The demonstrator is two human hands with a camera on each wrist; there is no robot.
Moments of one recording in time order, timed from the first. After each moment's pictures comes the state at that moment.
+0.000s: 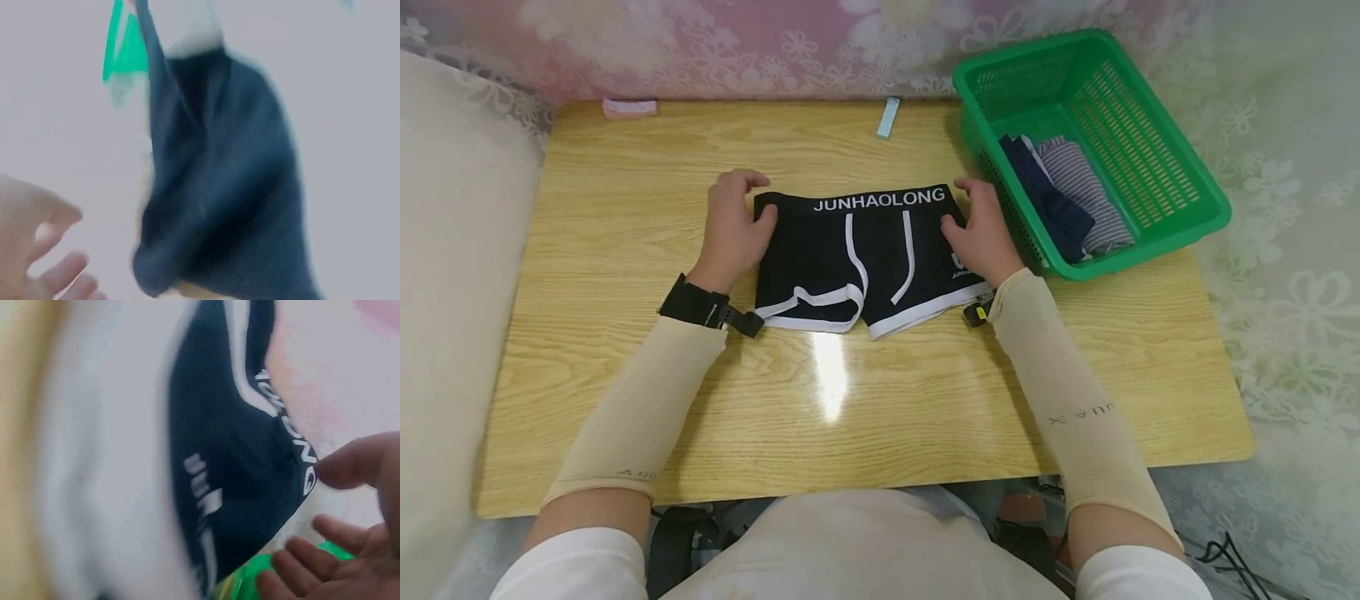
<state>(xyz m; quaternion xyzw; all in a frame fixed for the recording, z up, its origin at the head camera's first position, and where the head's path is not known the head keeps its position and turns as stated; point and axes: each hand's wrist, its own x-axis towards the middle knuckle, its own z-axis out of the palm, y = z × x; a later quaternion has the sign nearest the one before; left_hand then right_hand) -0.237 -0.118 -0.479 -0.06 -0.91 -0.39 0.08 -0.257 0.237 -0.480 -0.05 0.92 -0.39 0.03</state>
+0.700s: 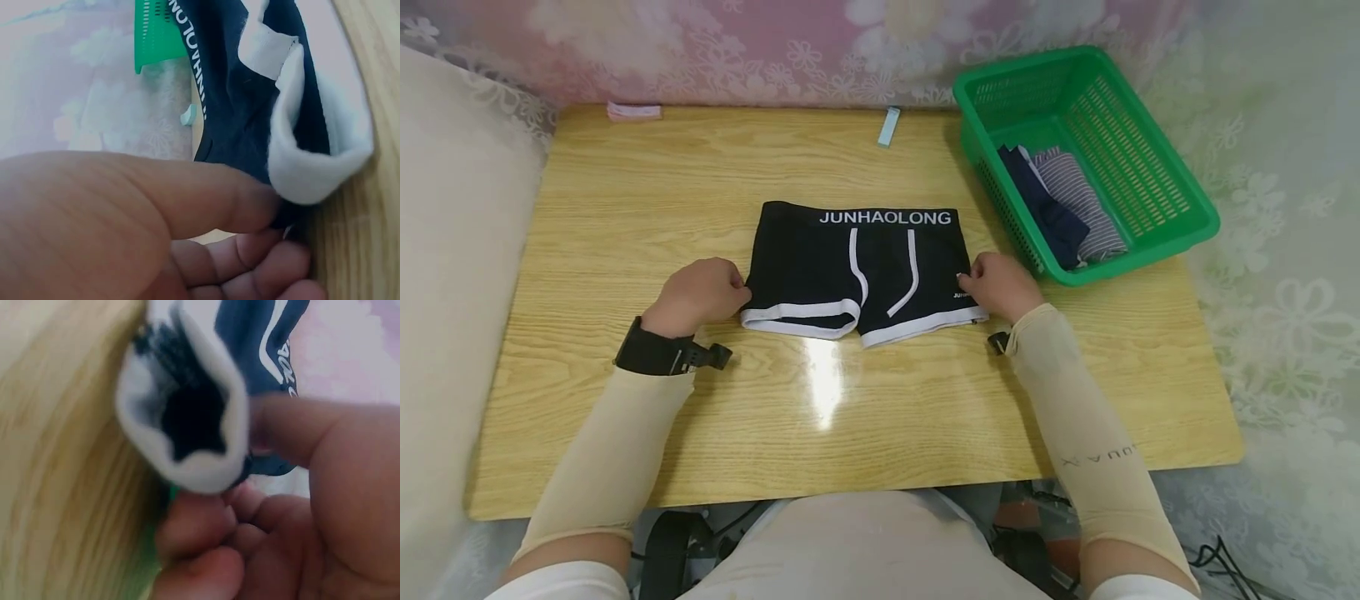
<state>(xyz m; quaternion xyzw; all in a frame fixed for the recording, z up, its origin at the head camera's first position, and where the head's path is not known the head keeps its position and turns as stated) -0.172 -0.155 -0.452 -0.03 -0.95 -0.18 -0.25 -0.210 0.265 -0.471 -0.04 0.96 -0.20 0.18</state>
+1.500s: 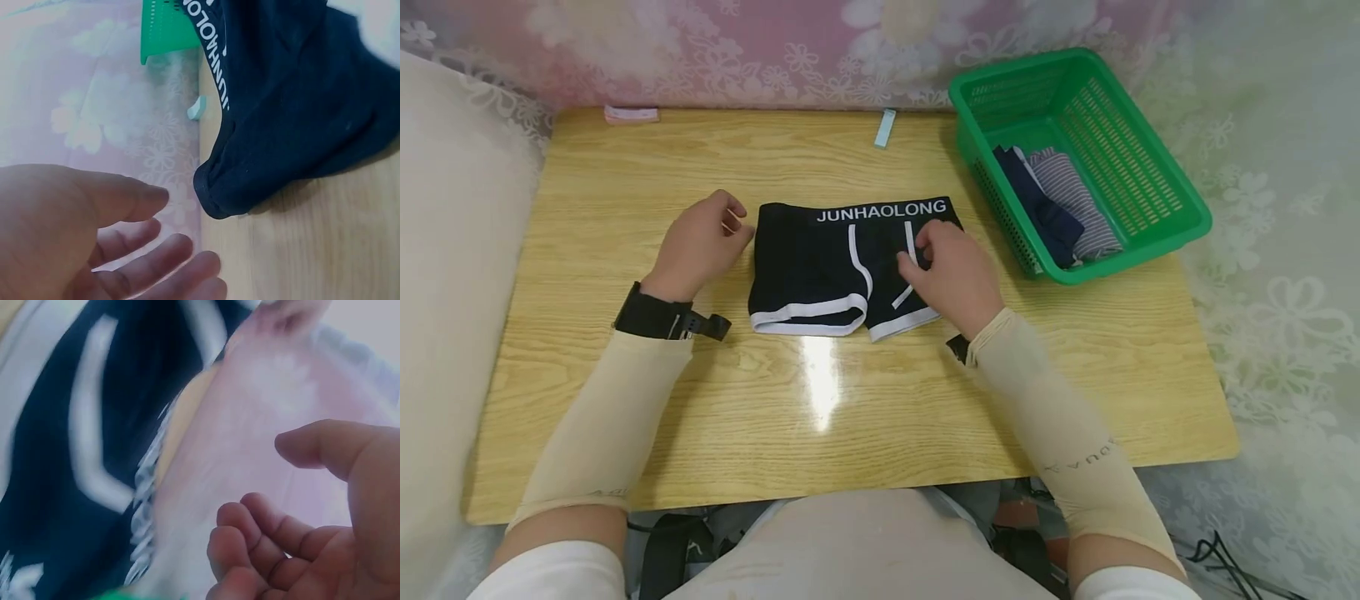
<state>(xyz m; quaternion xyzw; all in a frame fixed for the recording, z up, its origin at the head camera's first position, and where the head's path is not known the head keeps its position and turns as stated) -0.208 -0.155 -0.441 -0.03 -0.95 -0.30 -0.06 -0.180 0.186 -0.424 -0.09 0.97 -0.22 0.02</state>
